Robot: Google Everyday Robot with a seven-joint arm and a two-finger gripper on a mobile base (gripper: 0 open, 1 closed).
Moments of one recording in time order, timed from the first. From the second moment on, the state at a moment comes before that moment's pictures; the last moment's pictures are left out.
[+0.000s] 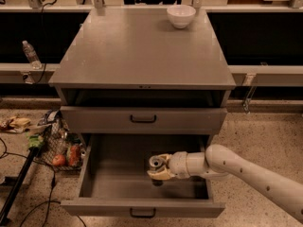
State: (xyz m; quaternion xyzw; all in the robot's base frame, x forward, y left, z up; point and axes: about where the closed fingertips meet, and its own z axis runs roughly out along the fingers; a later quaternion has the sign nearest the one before) arm 0.526 -0.013 0.484 -0.51 0.66 0.36 0.42
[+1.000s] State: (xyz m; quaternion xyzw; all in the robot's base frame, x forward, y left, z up) arm 0.536 -0.003 0.415 -0.53 0.65 0.27 0.46
